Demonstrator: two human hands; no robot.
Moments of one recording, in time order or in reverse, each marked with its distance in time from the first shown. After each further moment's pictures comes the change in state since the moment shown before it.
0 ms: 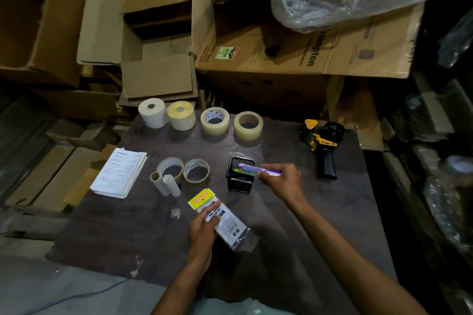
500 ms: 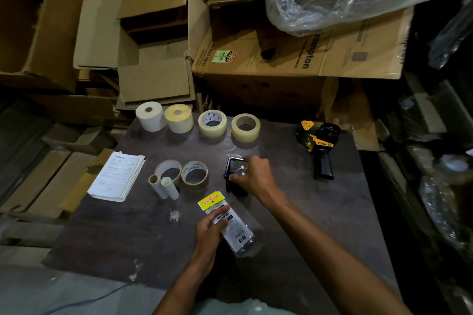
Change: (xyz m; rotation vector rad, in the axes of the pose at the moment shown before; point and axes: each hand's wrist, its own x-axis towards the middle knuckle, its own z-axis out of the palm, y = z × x) left_hand -0.005 -0.001 0.008 0.112 -0.112 0.004; right_hand 0.012 -0.035 0.048 -0.358 -0.138 -0.135
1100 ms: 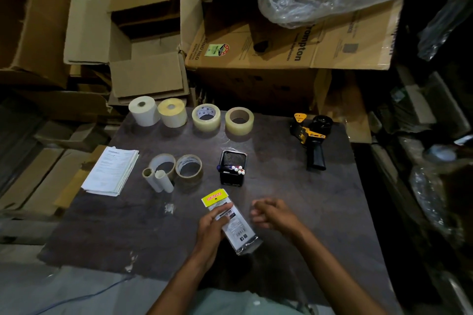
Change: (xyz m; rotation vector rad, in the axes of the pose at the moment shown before) left_hand -0.011 -0.012 0.011 -0.038 -0.073 -0.041; right_hand -0.097 0.079 0.000 0.937 -0.363 0.516
